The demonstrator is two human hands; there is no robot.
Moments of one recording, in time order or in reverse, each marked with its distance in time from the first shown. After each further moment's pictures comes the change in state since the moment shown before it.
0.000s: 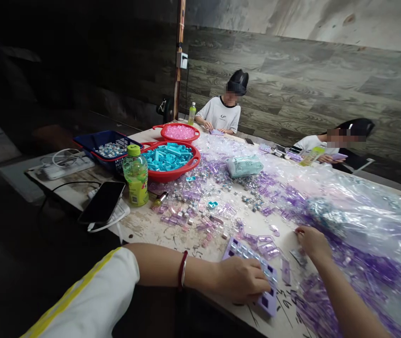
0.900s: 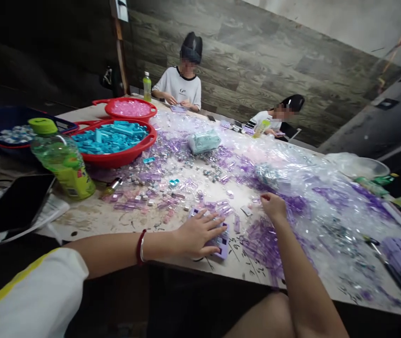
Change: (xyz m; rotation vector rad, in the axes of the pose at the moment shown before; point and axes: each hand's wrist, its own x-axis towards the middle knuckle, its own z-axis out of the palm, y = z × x) left_hand -0.002 0.000 -0.014 -0.094 -0.191 -0.251; right_hand -0.046 0.023 -0.034 0.081 0.098 0.219
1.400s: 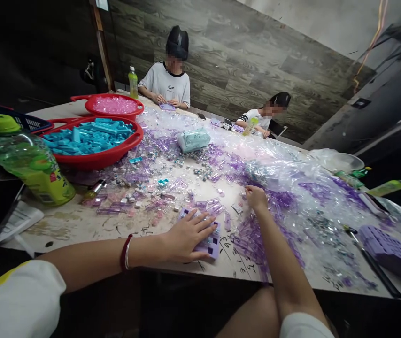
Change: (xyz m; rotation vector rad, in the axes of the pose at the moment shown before) left_hand -0.001 0.001 0.000 0.015 -0.045 0.011; right_hand 0.016 -0.017 0.012 0.018 -0.059 -0.021
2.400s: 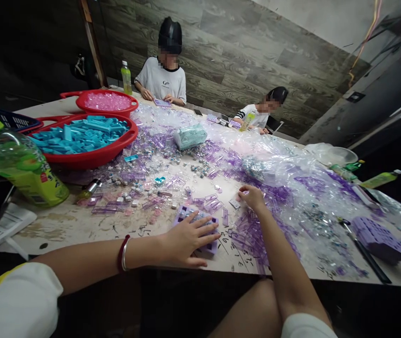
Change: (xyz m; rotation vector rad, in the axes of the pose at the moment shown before) left_hand 0.000 0.009 -0.005 -0.007 -0.037 0.152; right_hand -0.016 0.003 -0.002 0.096 -0.065 -0.072
